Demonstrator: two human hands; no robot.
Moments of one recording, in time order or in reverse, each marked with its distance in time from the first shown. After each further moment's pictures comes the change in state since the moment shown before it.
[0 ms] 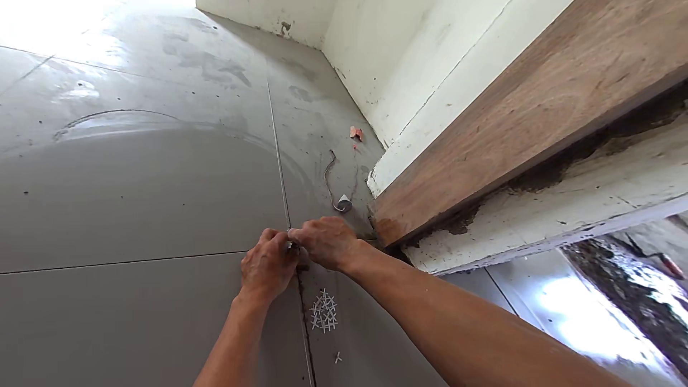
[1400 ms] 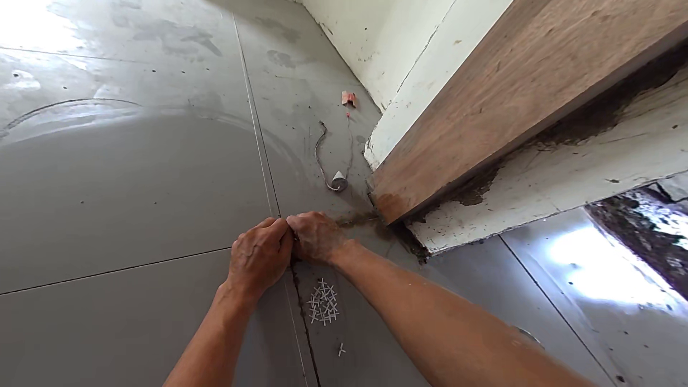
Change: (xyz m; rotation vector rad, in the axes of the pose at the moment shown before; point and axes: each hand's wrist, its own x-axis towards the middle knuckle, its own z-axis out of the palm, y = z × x) left_hand 0.014 -0.008 0.004 0.151 0.103 0.346; right_hand 0.016 0.010 0.067 0.450 0.209 0.102
